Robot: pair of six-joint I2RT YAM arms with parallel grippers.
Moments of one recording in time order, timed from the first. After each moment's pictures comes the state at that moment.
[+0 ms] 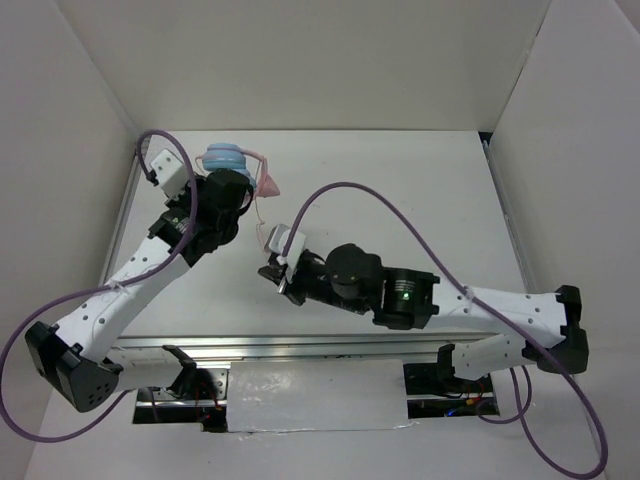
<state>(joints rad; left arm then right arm) -0.58 1.22 1.32 -0.73 -1.14 -1.04 1.36 1.25 1.16 -0.07 0.19 -0.09</state>
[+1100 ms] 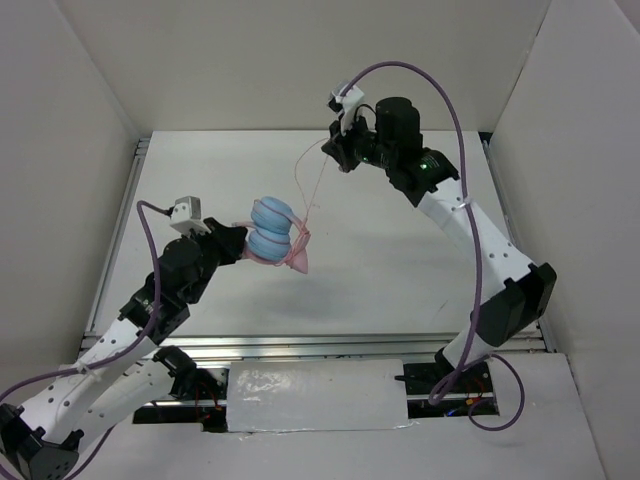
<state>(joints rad) -0.60 0.70 0.65 -0.13 -0.37 -0.63 0.53 1.55 1.71 -0.39 -0.27 -0.23</state>
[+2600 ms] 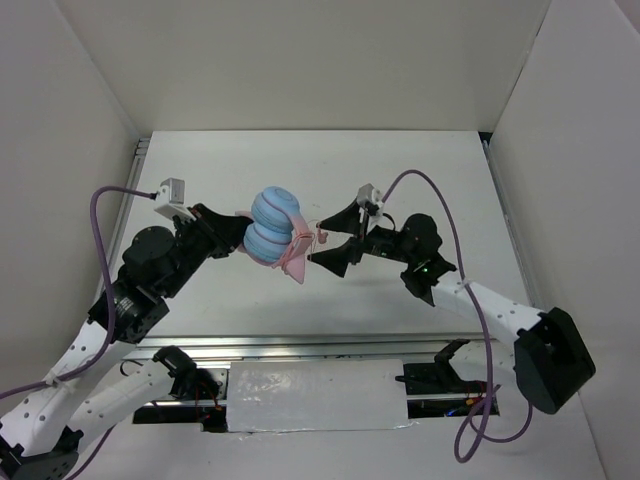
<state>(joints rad) -0.60 0.69 0.91 -0.31 -0.15 -0.77 0.58 1.19 0.63 0.72 -0.75 0.27</state>
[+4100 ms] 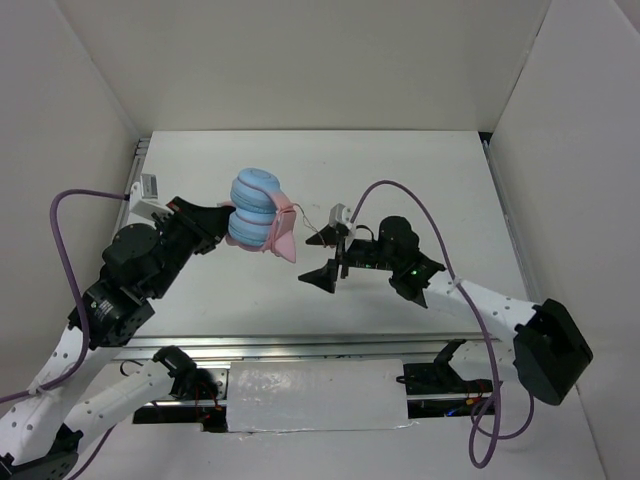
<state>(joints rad) -0.60 0.68 1.03 -0.44 -0.27 -0.90 0.70 1.17 0.65 0.45 -0.69 -0.01</state>
